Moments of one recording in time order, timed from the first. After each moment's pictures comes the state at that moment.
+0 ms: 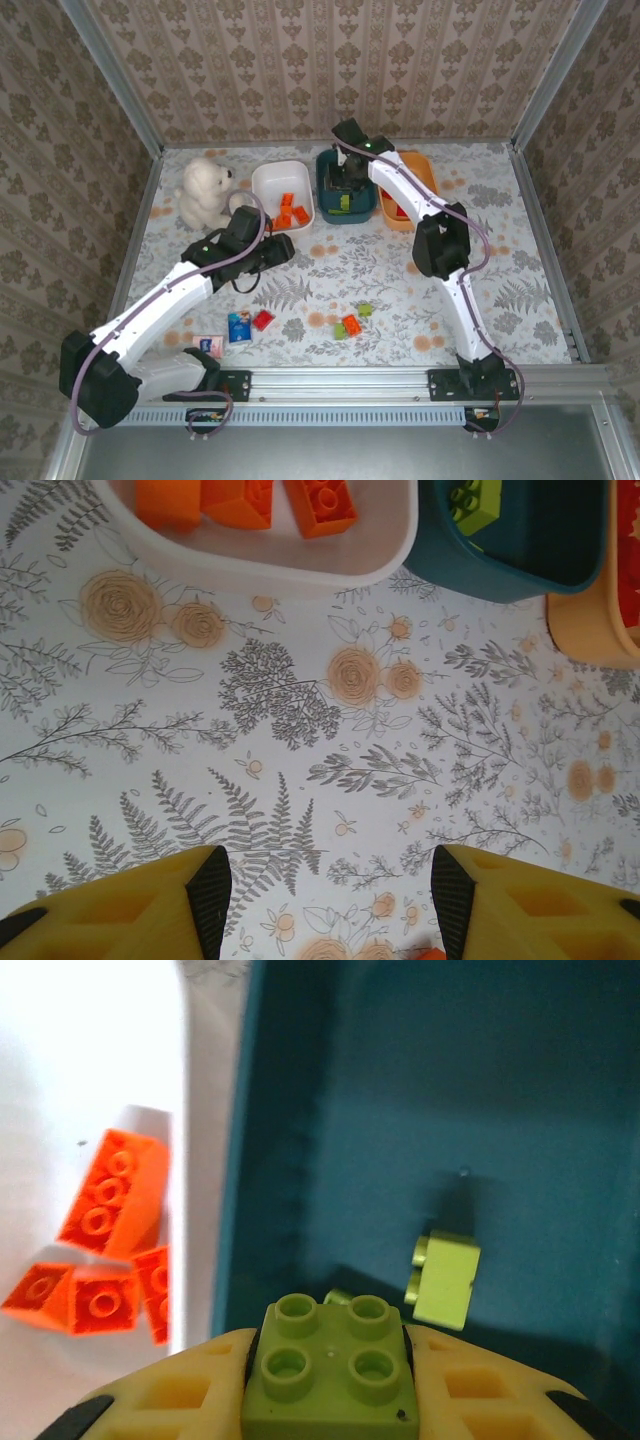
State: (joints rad) left arm -0.65 1.15 0.92 -0.65 0.00 -0.82; right arm 0.45 2.43 2.37 -1.01 -0.10 0.40
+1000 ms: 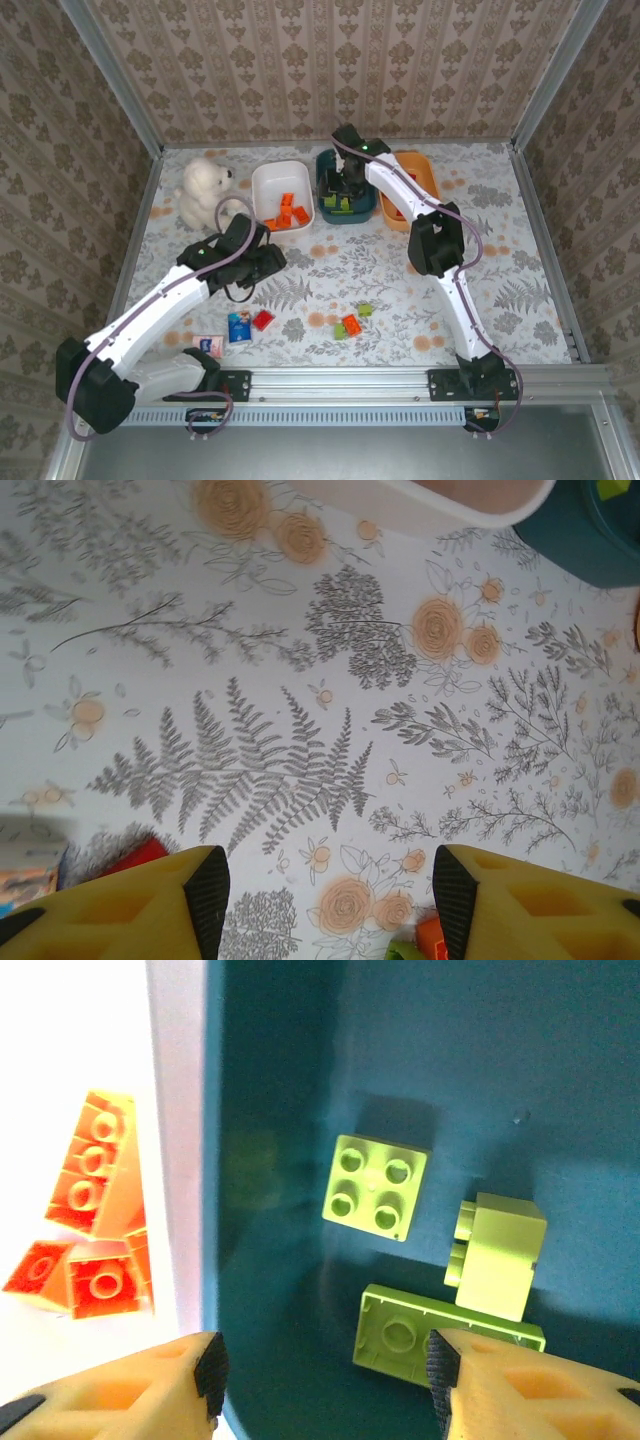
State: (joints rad) left arm -0.65 1.09 0.91 -0.84 -0.03 -1.02; right arm 0.45 2.46 2.40 -1.06 -0.19 0.44
